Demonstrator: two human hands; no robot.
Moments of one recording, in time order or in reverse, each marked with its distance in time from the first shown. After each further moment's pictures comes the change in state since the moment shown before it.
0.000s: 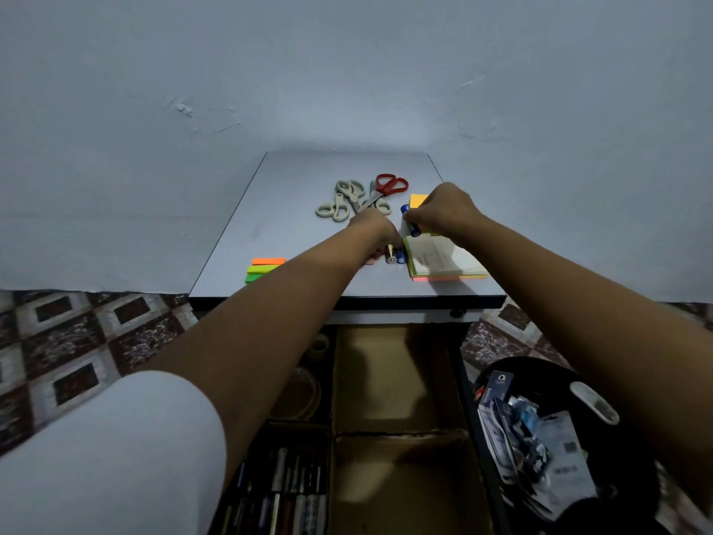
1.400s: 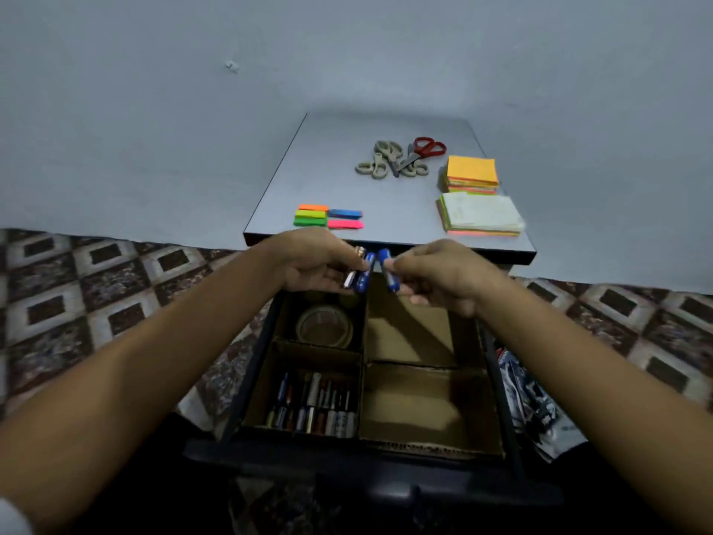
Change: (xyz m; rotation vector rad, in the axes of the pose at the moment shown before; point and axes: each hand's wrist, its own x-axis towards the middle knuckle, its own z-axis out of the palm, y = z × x) left_hand -0.140 -0.126 -0.049 -0.538 -0.310 -0.026; right_hand -0.161 -0.010 0.035 0.631 -0.582 0.160
